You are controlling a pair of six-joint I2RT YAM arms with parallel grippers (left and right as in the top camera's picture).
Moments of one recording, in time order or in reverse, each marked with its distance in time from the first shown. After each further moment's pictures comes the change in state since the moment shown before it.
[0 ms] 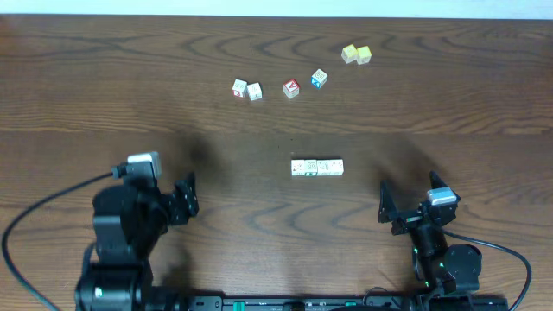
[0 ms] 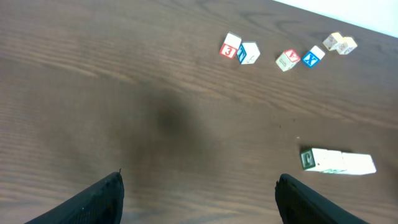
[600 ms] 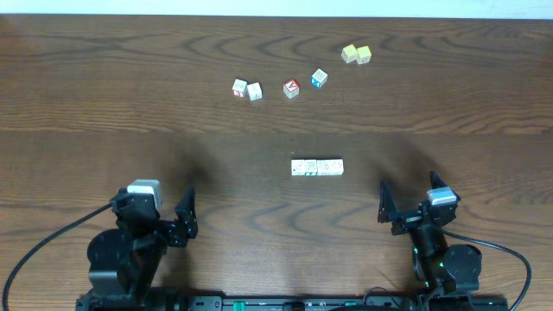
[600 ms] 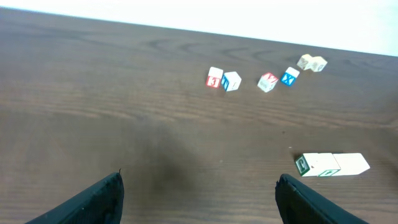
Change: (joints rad) left arm 0.000 -0.301 -0.094 0.001 0.022 0.102; right arm 0.000 0.000 0.000 0.000 0.000 0.000
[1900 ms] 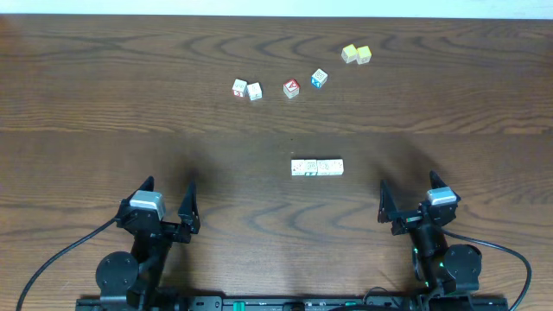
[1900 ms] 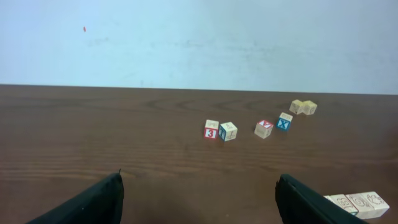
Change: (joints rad) left arm 0.000 -0.225 -0.231 0.288 0.007 0.034; right arm 0.000 0.000 0.000 0.000 0.000 0.000
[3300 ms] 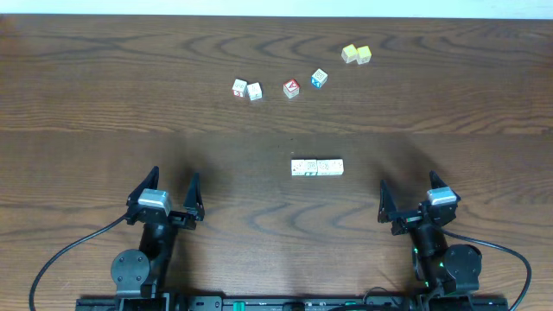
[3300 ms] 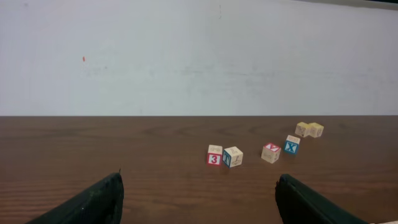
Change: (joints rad) left arm 0.000 -0.002 -0.260 0.422 0.000 0.000; right arm 0.000 0.000 0.000 0.000 0.000 0.000
